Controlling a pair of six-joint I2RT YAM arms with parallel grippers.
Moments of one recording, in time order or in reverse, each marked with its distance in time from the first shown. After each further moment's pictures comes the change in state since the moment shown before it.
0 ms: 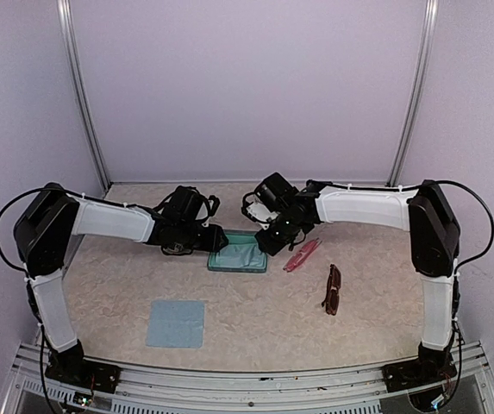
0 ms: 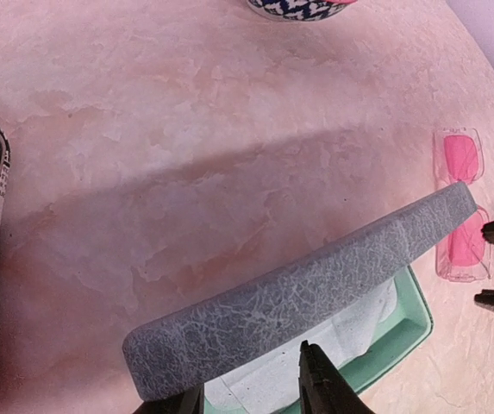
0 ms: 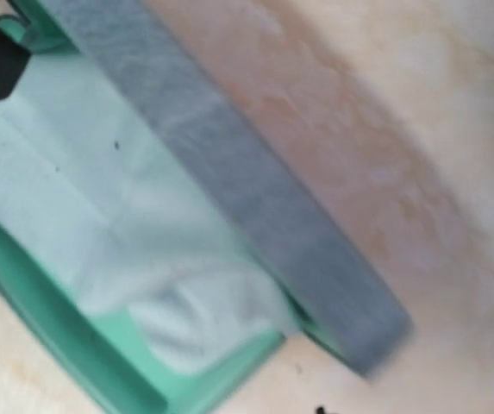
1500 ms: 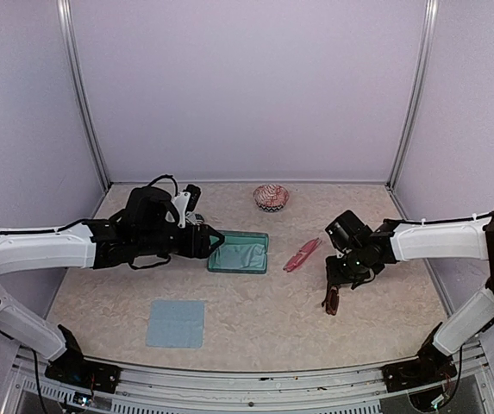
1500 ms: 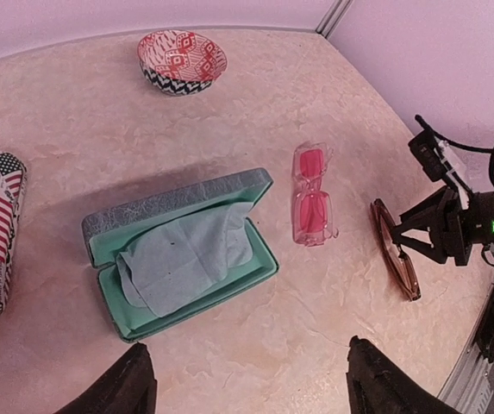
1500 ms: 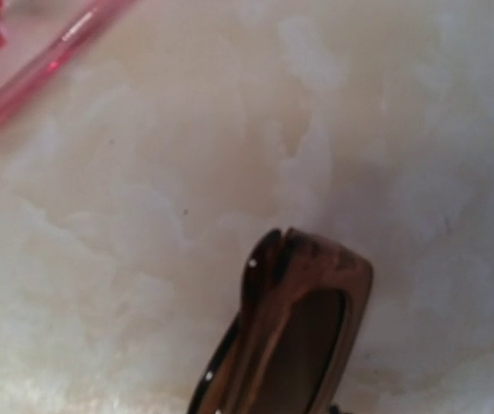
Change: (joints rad) left arm -0.148 -0.525 -0.289 0.011 -0.073 -0.059; right arm -0.130 -0.539 -0.788 0.142 0.128 0.558
